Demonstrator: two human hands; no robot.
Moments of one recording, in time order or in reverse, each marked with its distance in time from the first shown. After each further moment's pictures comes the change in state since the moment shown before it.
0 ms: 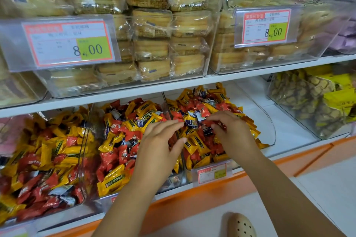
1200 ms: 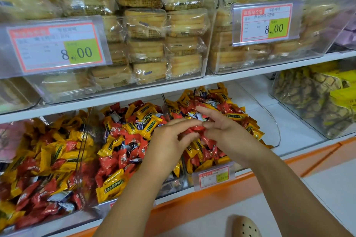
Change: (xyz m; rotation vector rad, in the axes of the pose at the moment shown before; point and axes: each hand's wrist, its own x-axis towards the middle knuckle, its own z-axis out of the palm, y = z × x) left_hand 0.027 0.010 0.011 -0.303 -0.045 0.068; right_hand 0.004 -0.030 -0.015 0.722 -0.468 0.320
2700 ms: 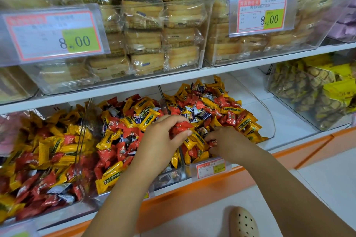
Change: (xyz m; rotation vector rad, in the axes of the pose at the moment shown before) left_hand -0.014 0.005 -0.014 0.029 -0.052 -0.115; right_hand 0.006 0.030 -0.005 -1.140 -0.097 0.189
